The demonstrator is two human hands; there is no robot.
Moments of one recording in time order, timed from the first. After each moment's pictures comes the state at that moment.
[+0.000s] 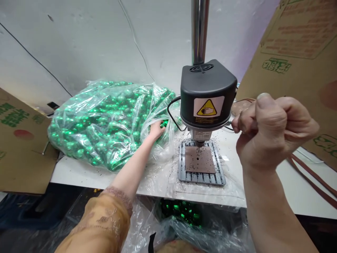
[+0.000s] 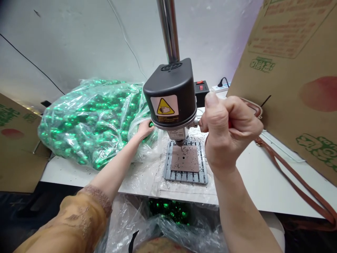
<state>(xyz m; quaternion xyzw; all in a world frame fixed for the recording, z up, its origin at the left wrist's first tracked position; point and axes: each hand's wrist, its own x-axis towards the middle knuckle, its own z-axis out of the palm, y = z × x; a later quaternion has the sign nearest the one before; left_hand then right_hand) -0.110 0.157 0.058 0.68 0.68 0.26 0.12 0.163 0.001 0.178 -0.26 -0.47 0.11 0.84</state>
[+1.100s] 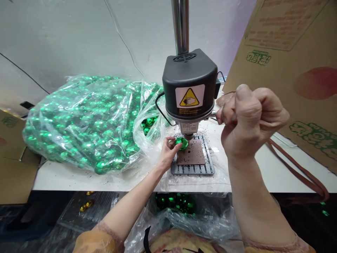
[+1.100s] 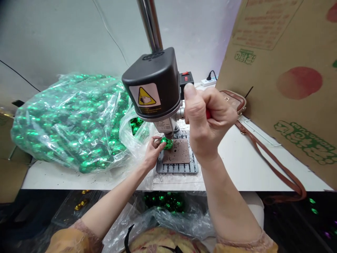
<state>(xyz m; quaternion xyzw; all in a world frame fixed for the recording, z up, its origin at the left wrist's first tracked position) -0.010 0.016 0.002 0.45 0.45 0.54 0.55 0.161 0.001 0.176 -0.26 -0.49 0.09 0.83</state>
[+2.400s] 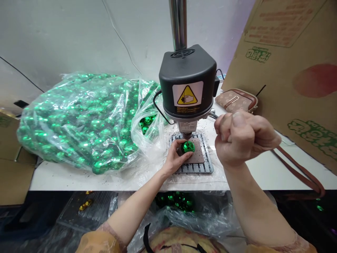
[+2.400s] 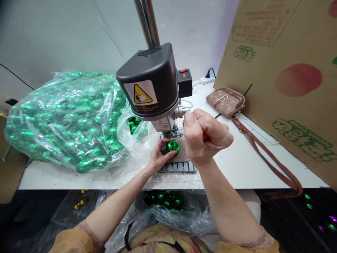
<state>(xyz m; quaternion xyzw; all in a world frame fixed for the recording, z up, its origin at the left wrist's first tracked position) 0.006 0.000 -0.011 0.60 0.43 0.48 0.47 0.161 -0.003 0.140 -0.23 -0.47 0.06 0.85</state>
